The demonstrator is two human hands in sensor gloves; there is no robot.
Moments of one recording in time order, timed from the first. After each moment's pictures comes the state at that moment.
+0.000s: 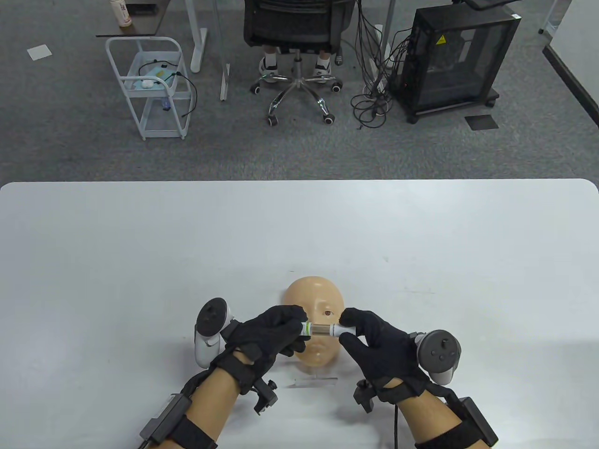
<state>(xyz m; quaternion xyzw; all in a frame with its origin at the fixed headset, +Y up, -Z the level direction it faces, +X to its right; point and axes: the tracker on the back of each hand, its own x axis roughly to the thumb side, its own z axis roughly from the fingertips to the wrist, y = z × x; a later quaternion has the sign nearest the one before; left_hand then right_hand) -0.143 -0.743 -0.295 -0.17 -0.21 0.70 0.67 0.152 -0.715 -0.262 0.24 -0.12 0.78 0.57</state>
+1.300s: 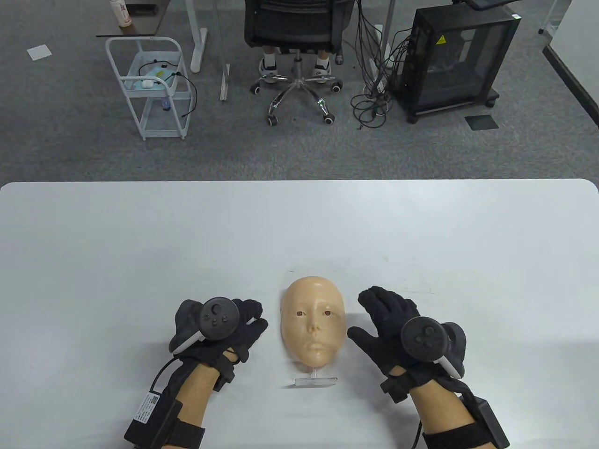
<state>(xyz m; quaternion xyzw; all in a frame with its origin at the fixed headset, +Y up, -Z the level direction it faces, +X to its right) -0.192 -0.711 -0.311 -0.04 -0.18 0.16 0.97 0.174 -0.710 -0.276 0.13 -0.07 0.95 0.28</state>
